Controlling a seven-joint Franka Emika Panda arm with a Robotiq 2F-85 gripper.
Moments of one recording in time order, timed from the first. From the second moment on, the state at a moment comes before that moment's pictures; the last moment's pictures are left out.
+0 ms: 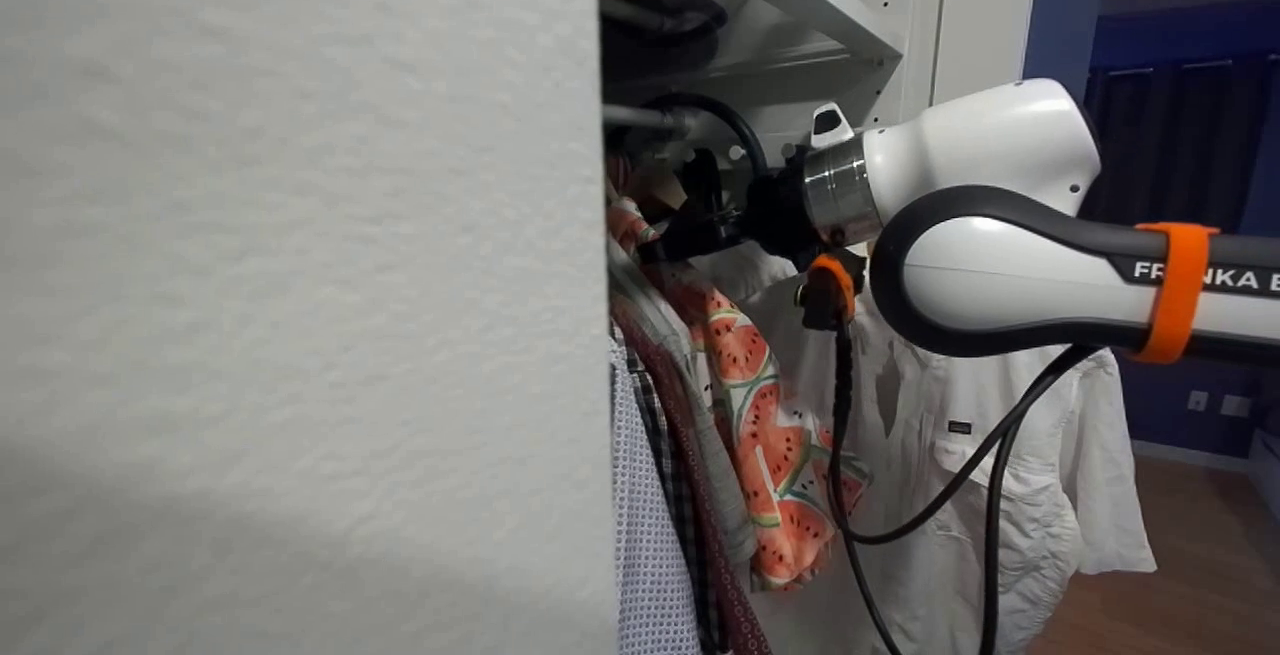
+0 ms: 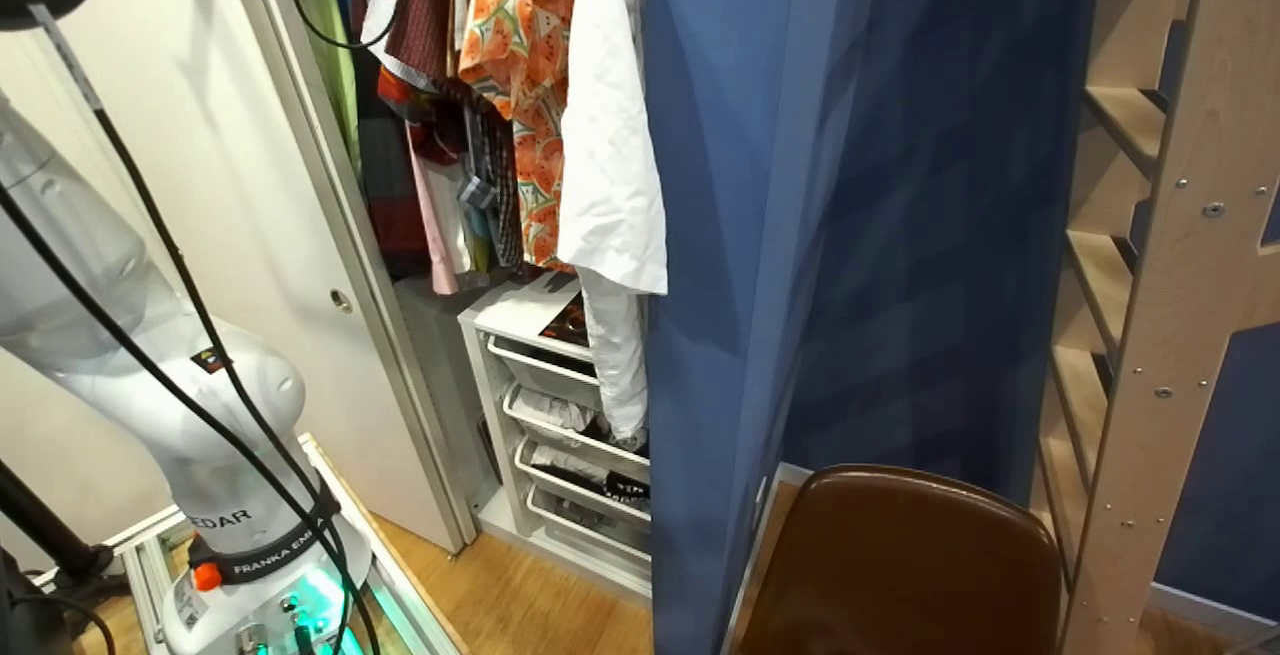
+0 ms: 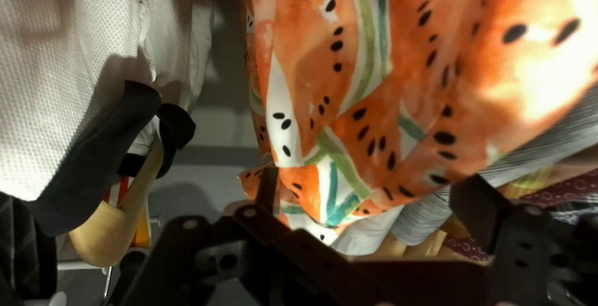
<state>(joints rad) 0.28 -0.22 0.02 -1.75 0.17 2.81 -0.23</state>
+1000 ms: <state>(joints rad) 0.28 -0.19 -0.03 -1.75 0.17 2.89 -0.29</state>
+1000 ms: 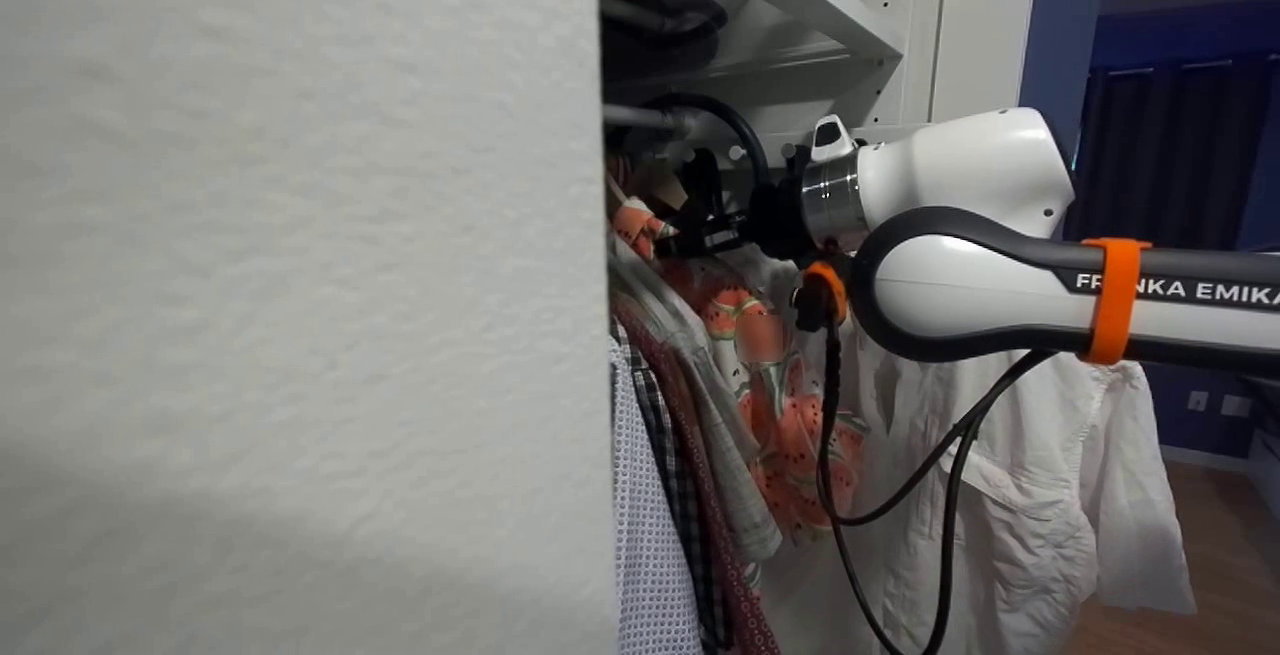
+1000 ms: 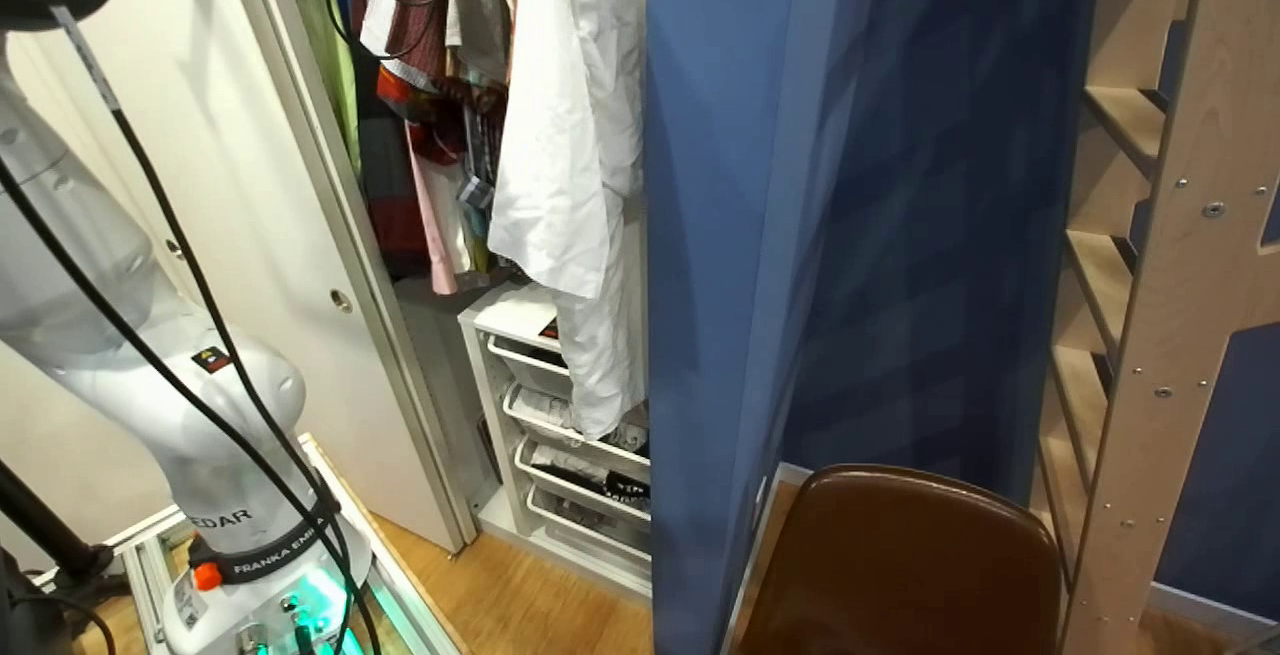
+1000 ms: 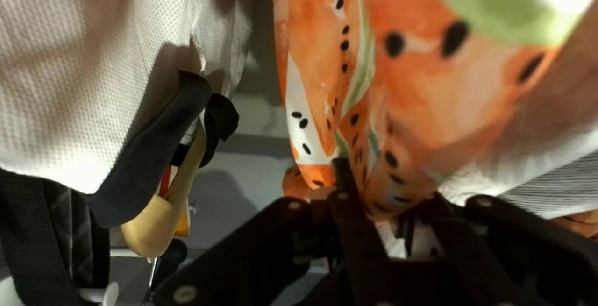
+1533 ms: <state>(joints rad) 0.29 -0.18 -0.03 -1.75 0.20 2.88 -0.30</state>
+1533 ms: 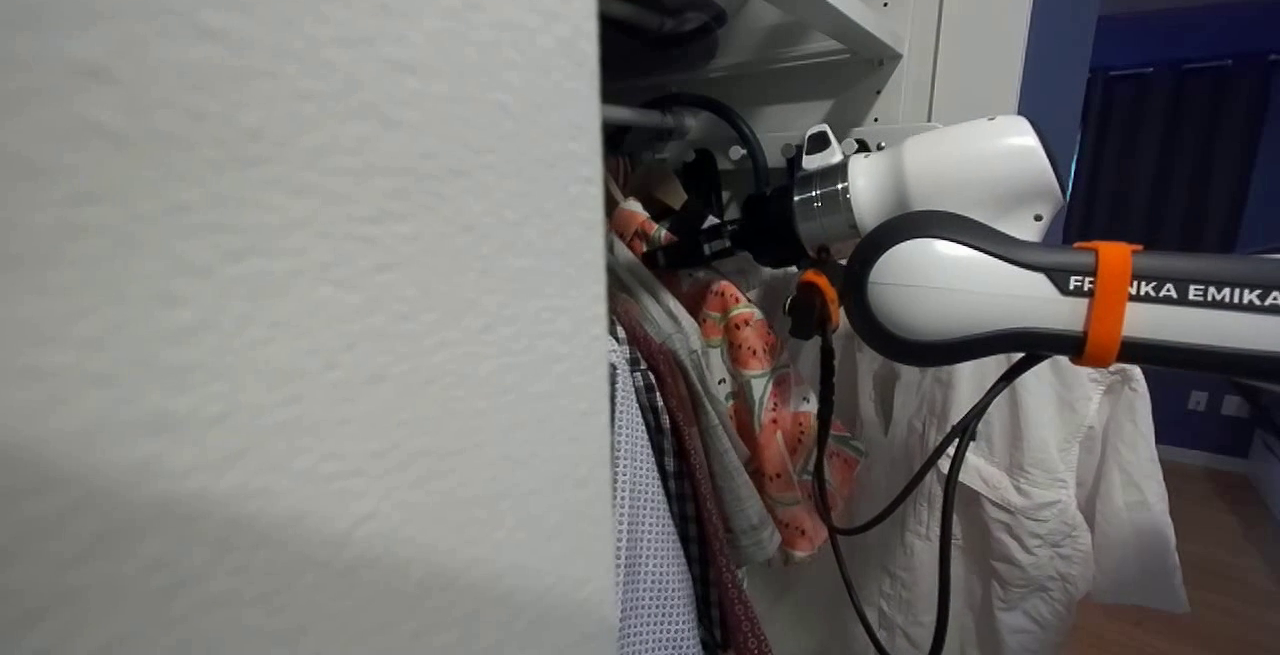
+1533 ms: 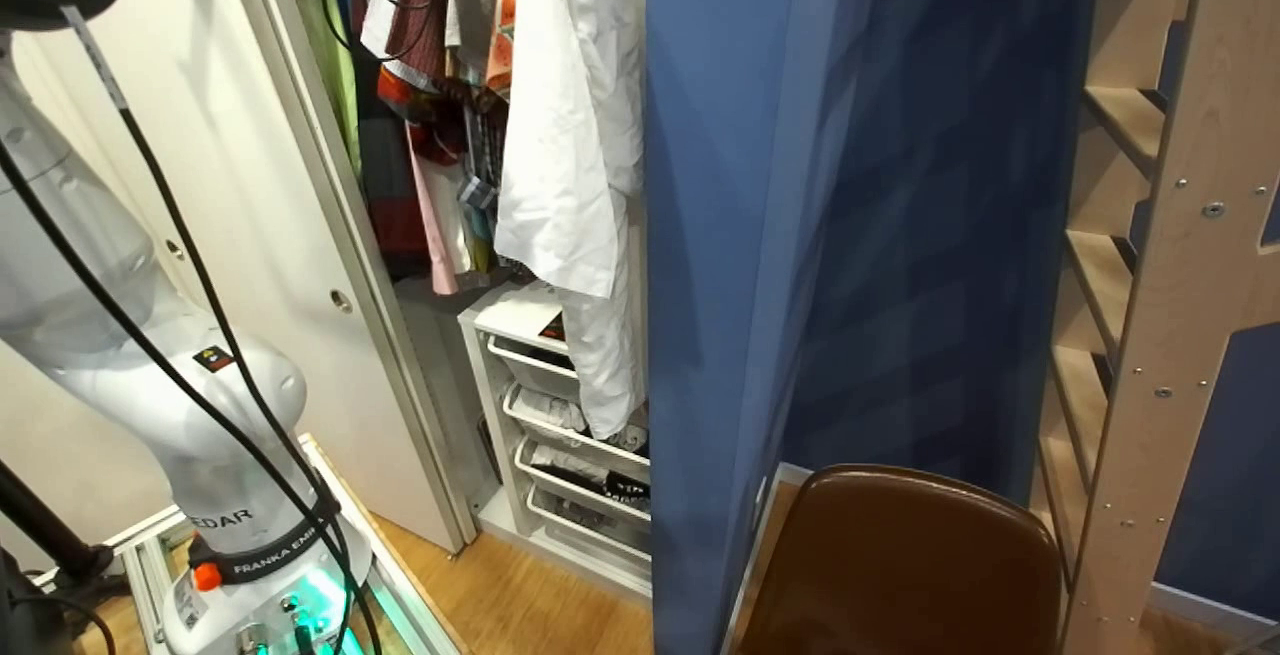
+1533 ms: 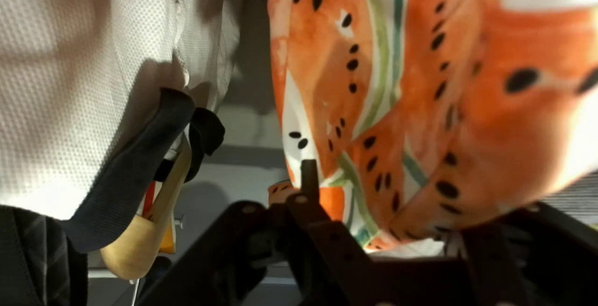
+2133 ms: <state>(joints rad) 0.30 -0.16 -0.03 -1.75 0.23 2.92 -0.33</state>
